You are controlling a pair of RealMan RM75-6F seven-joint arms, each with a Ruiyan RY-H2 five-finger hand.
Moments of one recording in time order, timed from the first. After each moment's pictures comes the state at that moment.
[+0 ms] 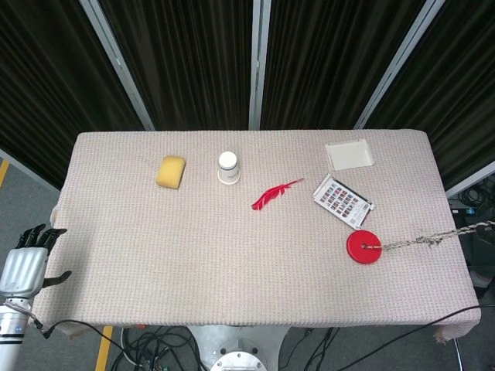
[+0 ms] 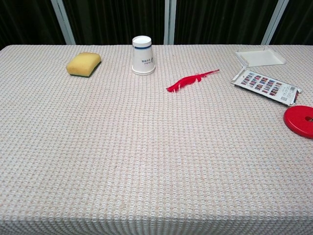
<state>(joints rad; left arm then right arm) -0.12 -1.24 -0.05 -1.46 1.43 1.40 0.08 0.29 -1.05 0.15 -1.30 -1.19 1.19 0.29</state>
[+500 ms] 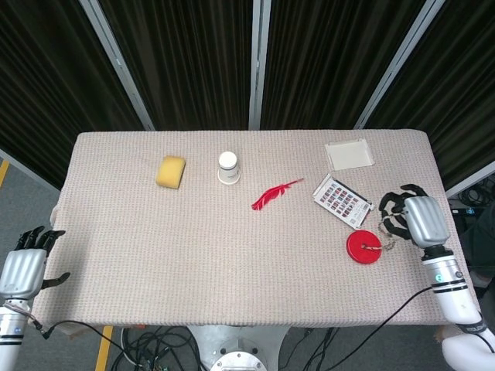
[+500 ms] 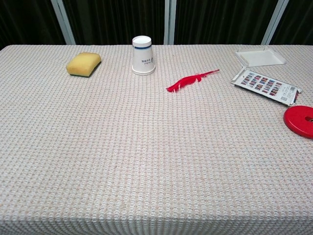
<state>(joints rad) -0.11 -1.25 -0.04 -1.43 1.42 1.40 0.07 0.41 -1.15 0.18 -1.56 -1.41 1.24 0.14</state>
